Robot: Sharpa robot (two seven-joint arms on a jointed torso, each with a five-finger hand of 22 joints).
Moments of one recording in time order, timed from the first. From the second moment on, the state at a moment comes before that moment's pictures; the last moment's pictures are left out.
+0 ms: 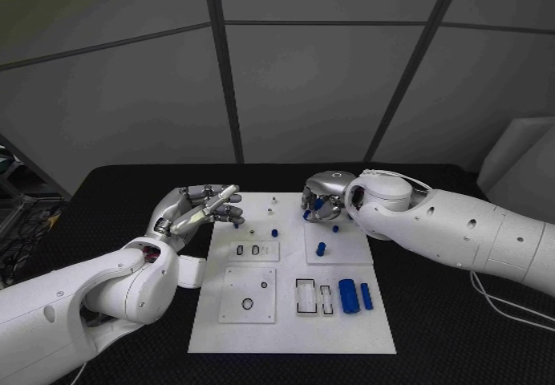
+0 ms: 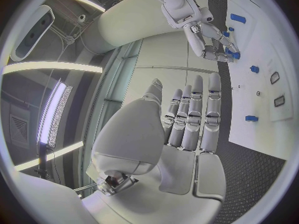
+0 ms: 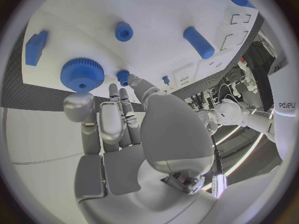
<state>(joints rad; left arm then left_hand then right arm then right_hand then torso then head) 1.05 -0.93 0.11 1.75 -0.12 -0.47 0.45 1.43 -0.01 -0.04 0.17 0.17 0.96 0.20 0.10 0.07 1.09 0.15 0.12 0.07 1.18 0.08 0.23 0.26 0.13 1.04 0.18 0.42 0.19 1.22 -0.66 0.09 1.31 -1.74 -0.04 -0.13 1.35 -0.09 0.31 -0.02 0.21 1.02 0.14 0.07 0.07 1.16 0.08 0.06 0.07 1.47 0.00 1.28 1.04 0.12 1.34 0.10 1.19 0.92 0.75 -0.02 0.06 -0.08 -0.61</state>
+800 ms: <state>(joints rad) 1.05 -0.92 0.11 1.74 -0.12 -0.47 0.45 1.43 -0.01 -0.04 0.17 0.17 0.97 0.20 0.10 0.07 1.09 0.15 0.12 0.07 1.18 0.08 0.23 0.26 0.13 1.05 0.18 0.43 0.19 1.22 -0.65 0.09 1.29 -1.74 -0.02 -0.12 1.38 -0.08 0.38 -0.02 0.16 1.06 0.14 0.07 0.07 1.20 0.08 0.06 0.07 1.47 0.00 1.30 1.05 0.12 1.34 0.10 1.23 0.96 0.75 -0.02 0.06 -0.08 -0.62</state>
